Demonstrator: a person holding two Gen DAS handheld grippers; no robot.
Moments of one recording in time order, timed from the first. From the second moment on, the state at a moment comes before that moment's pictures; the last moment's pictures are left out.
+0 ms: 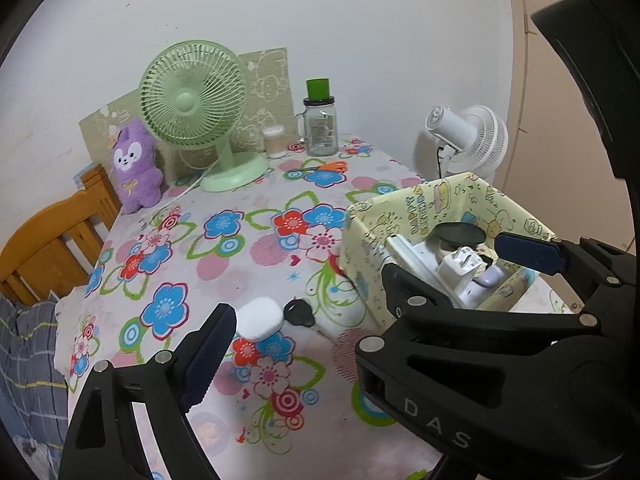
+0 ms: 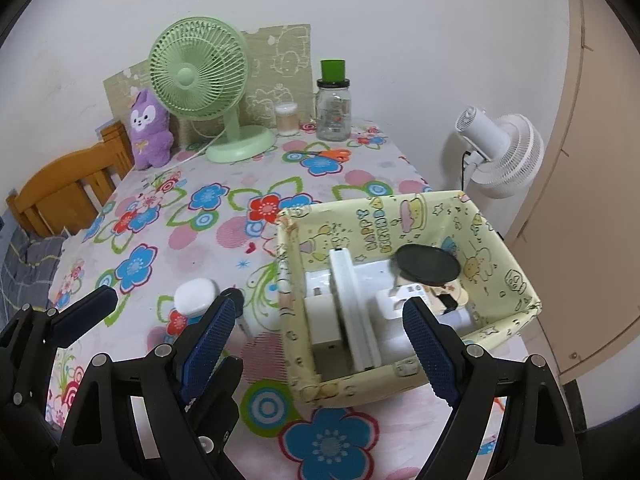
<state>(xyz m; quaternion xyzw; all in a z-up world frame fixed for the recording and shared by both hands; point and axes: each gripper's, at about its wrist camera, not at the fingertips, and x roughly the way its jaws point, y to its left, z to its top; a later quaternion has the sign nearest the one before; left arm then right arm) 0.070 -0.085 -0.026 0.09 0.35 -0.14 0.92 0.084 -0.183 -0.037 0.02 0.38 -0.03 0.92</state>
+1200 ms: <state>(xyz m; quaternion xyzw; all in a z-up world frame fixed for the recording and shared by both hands) 0.080 -0.011 -0.076 0.06 0.40 -0.10 0.91 0.100 -0.099 -0.083 -0.01 0.39 0.03 0.92</state>
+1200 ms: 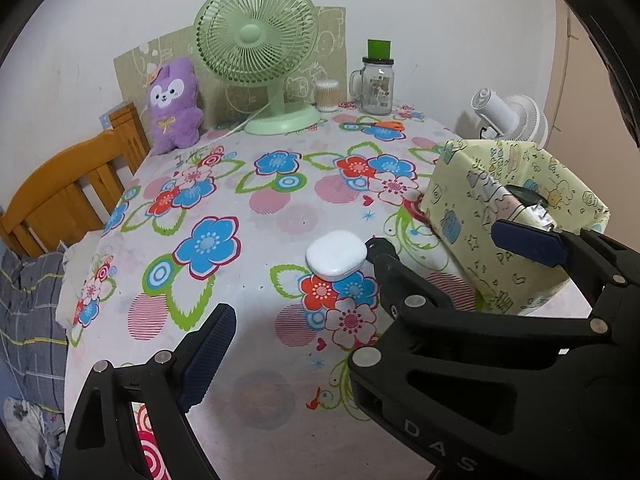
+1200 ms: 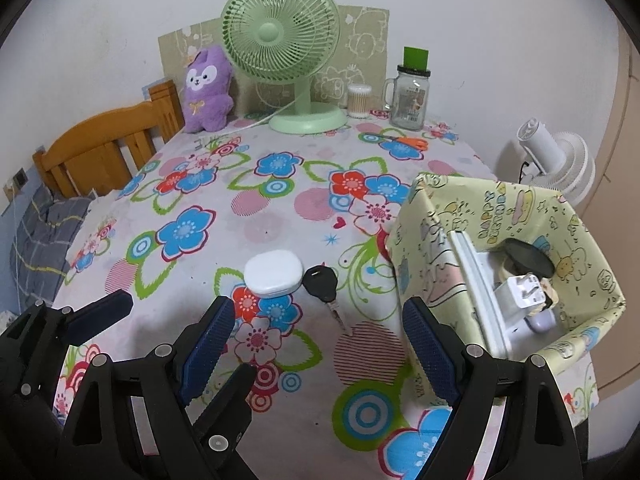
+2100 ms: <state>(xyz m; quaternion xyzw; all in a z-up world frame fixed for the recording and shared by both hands) 0.144 -0.010 -0.117 0.06 0.45 -0.14 0.88 0.160 -0.098 -0.127 0.01 0.45 0.01 0.89</state>
